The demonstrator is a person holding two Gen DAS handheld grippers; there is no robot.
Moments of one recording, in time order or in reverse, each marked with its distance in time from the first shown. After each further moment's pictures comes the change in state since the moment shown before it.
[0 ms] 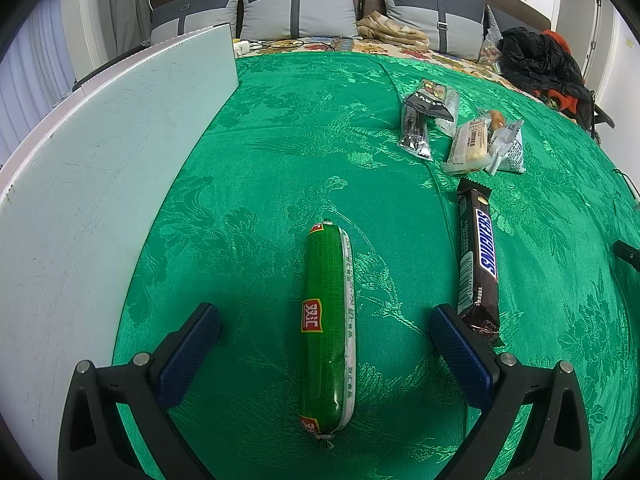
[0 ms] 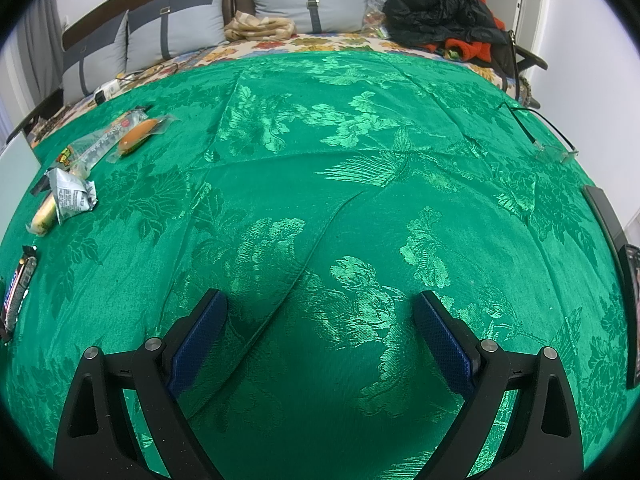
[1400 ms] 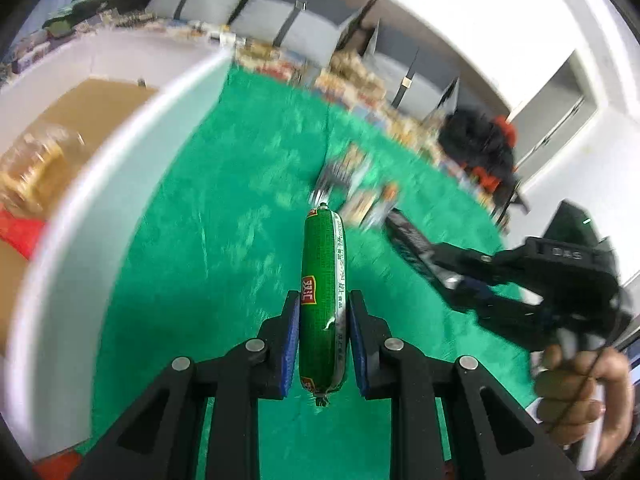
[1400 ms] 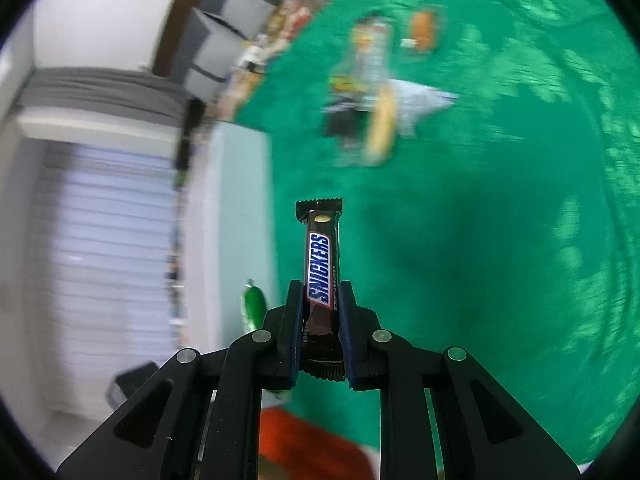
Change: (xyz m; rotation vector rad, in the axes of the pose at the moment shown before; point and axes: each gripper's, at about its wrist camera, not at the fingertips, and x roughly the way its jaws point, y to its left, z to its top) left arm -0.134 0.041 0.014 -0.289 -0.061 -0.419; right arm -0.084 0.163 0.023 0.388 0.408 0.862
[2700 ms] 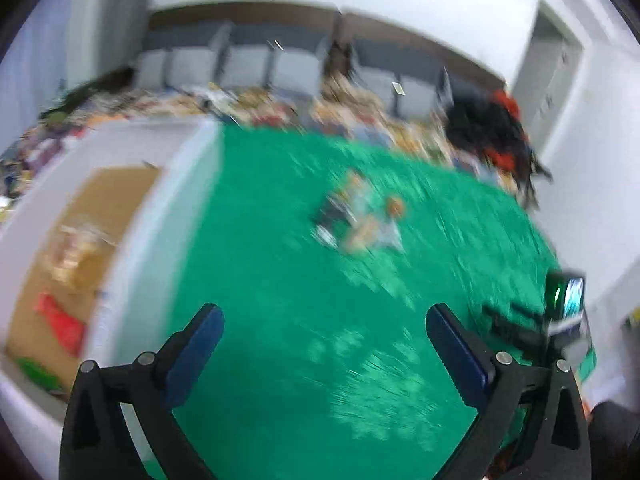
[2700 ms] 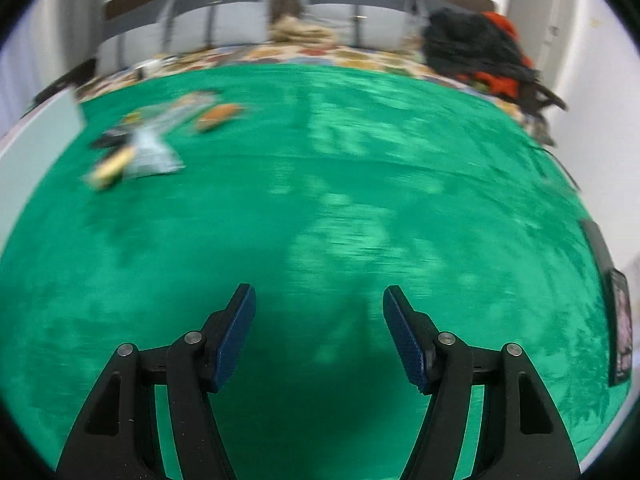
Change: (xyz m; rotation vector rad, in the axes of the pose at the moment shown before) left arm 0.014 -0.060 -0.002 0.256 -0.023 0.183; right arm -0.065 -0.120 0.009 -0.511 -0.391 -0.891
